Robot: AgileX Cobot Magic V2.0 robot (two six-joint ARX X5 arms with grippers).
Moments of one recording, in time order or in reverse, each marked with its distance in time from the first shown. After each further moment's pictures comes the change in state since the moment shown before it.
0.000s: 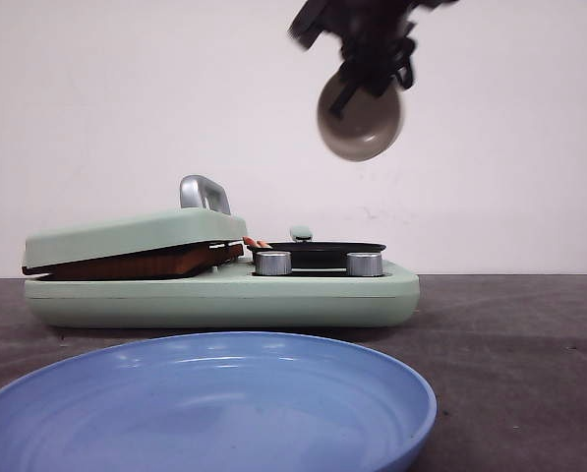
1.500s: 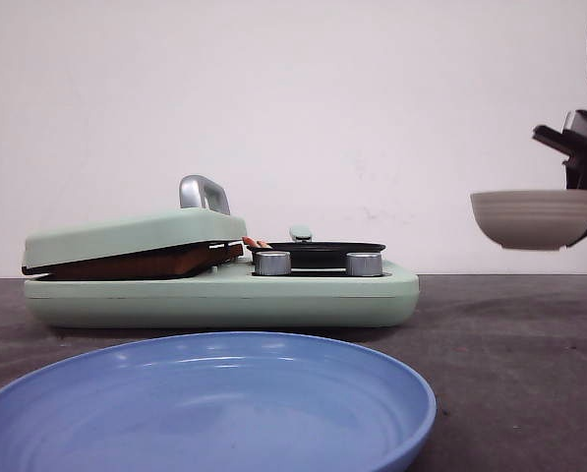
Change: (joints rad) left arm 0.000 0.000 0.000 0.000 0.003 -0.029; right arm -0.666 0.055 -0.037 -1.030 -1.151 0.904
